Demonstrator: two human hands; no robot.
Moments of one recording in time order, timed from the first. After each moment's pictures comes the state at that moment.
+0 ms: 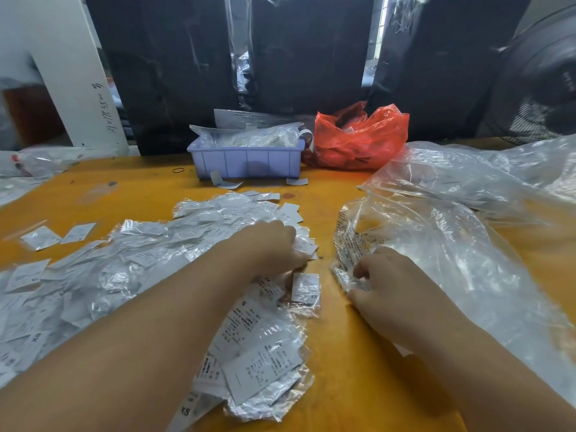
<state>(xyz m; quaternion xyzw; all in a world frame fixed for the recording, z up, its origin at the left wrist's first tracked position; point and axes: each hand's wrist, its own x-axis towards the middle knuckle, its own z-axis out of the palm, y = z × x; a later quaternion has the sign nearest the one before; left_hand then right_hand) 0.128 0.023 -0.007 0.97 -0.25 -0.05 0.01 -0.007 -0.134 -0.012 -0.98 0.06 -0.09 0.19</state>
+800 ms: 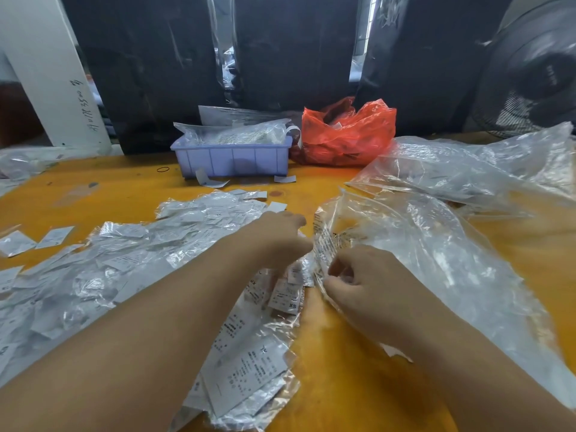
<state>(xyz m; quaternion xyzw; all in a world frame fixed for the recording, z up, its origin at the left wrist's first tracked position) 0.133 -0.004 -0.005 0.96 -0.25 -0.08 0.13 -0.007 -0.133 -0.008 -0.96 0.01 -0.12 0.26</state>
